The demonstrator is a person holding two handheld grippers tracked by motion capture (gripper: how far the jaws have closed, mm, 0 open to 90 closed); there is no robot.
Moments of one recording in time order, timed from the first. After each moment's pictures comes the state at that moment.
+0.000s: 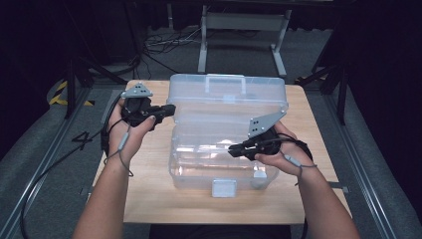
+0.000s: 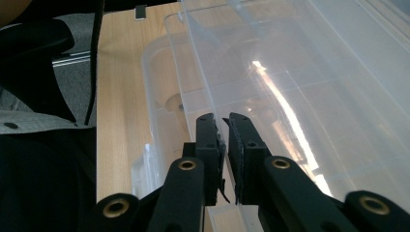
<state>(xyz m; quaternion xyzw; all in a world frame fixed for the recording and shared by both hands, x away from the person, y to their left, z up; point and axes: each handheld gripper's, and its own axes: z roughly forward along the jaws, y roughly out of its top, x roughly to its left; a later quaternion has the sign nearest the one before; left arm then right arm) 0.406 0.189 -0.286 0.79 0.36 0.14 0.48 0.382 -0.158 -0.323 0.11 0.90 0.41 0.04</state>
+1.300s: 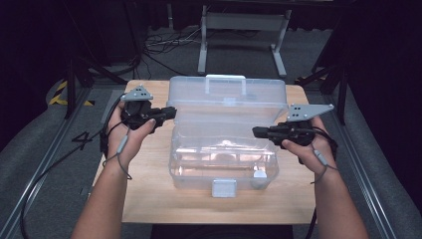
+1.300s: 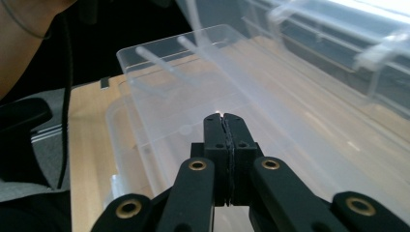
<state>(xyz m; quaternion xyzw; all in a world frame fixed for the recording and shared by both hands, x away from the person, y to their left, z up) 0.399 0.189 -0.287 0.79 0.35 0.13 0.48 0.383 -0.225 -0.299 0.20 0.83 0.51 0.10</state>
